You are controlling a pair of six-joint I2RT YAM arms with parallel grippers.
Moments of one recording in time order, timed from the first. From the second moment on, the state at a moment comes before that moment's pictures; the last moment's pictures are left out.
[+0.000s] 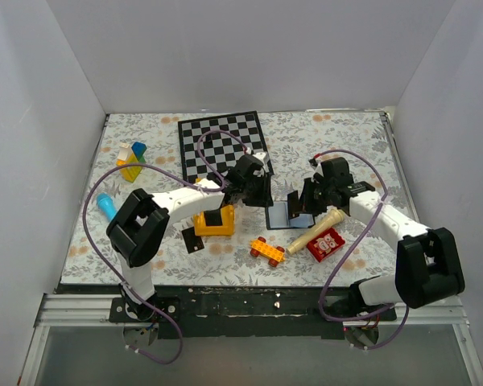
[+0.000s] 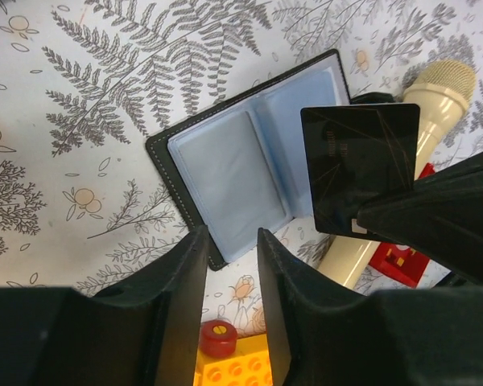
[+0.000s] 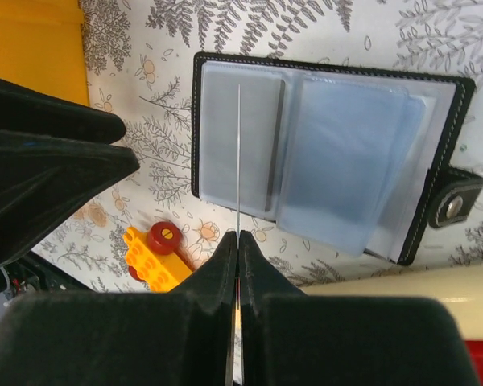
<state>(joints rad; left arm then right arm) -0.79 1.83 1.26 -0.21 0.09 -0.58 0.35 1.35 0.83 -0.42 -0.35 0.44</state>
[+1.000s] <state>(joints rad) -0.77 1.96 1.30 -0.22 0.18 -0.57 0.34 1.51 0.84 -0.38 -0.36 0.32</state>
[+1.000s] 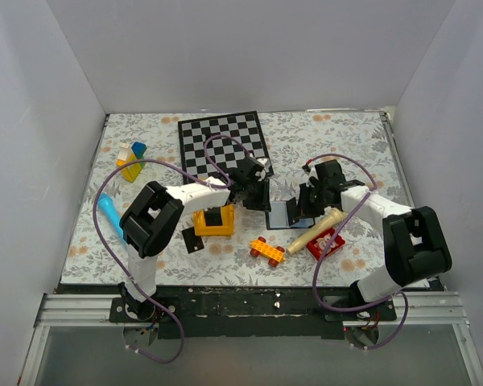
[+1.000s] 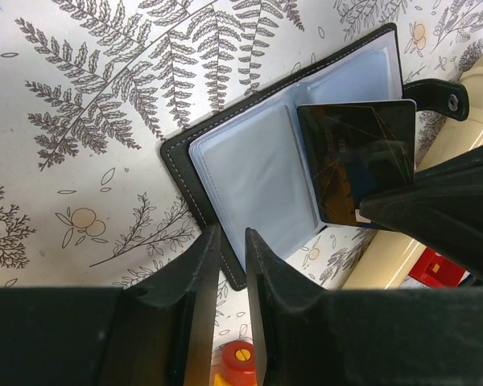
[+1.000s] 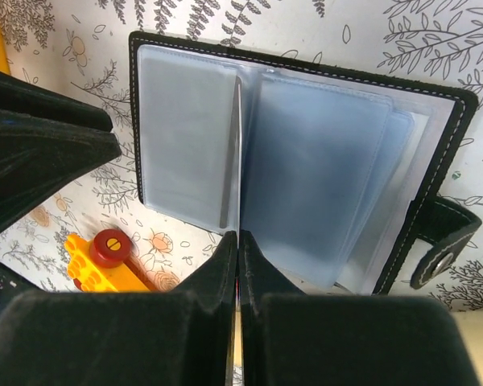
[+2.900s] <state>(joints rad) -0.76 1.97 1.24 -0.20 0.20 -0.57 0.21 1.64 0.73 -0.06 -0.72 0.55</state>
